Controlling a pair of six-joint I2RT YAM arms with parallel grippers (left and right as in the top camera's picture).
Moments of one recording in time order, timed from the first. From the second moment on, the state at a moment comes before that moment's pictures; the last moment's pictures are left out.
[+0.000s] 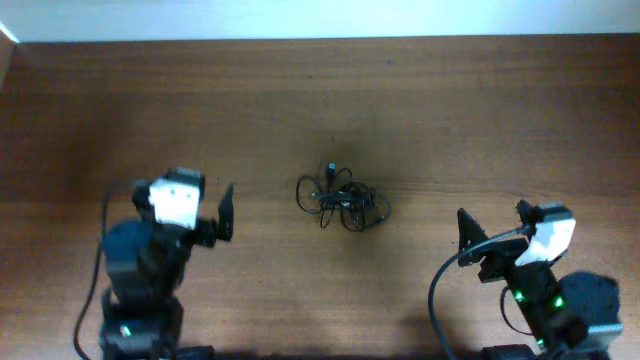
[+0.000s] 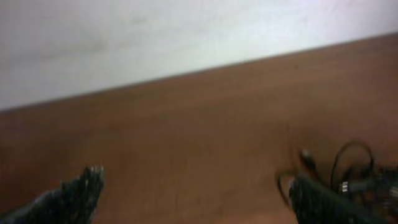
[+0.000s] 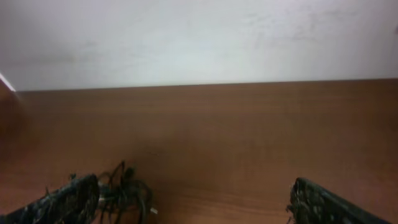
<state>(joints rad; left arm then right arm) 0.09 0.68 0.63 -0.30 0.24 0.20 0.07 0.38 0.62 -0.51 -0.16 0.13</state>
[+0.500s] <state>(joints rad) -0.08 1.63 1.75 -1.11 0.30 0.20 0.05 1.16 1.44 -1.14 -0.24 0.13</state>
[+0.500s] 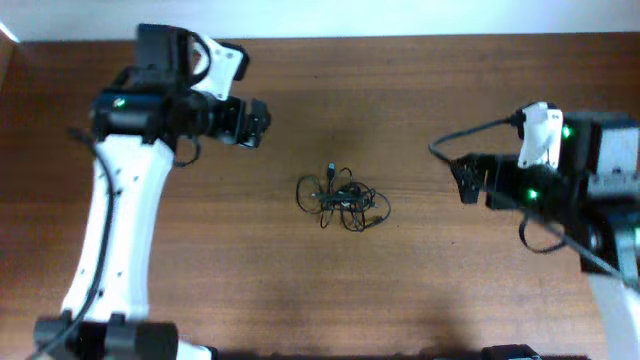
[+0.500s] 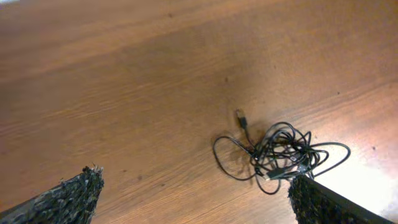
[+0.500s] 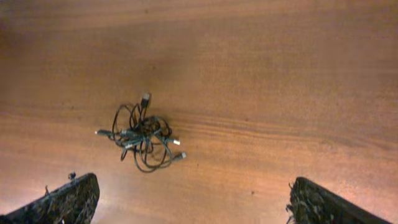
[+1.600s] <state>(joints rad) -0.46 1.96 1.76 -1.24 0.42 0.41 -0.18 1.45 1.45 -1.26 -0.45 0.08</state>
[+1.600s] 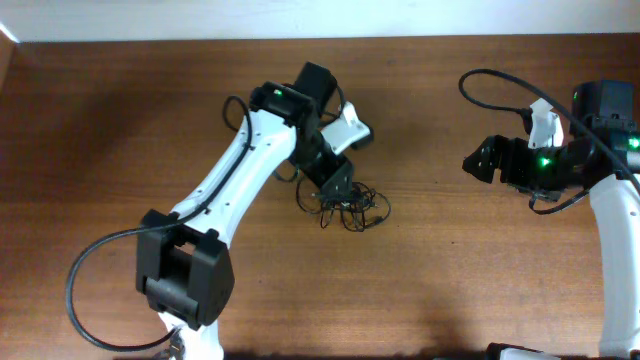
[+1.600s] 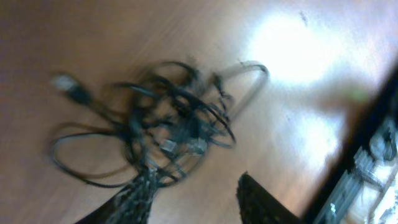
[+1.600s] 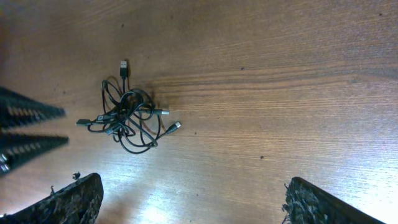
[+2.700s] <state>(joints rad) -0.55 2.18 1.76 -1.21 0.36 0.64 -0.18 1.45 1.45 -1.26 -0.45 0.08</state>
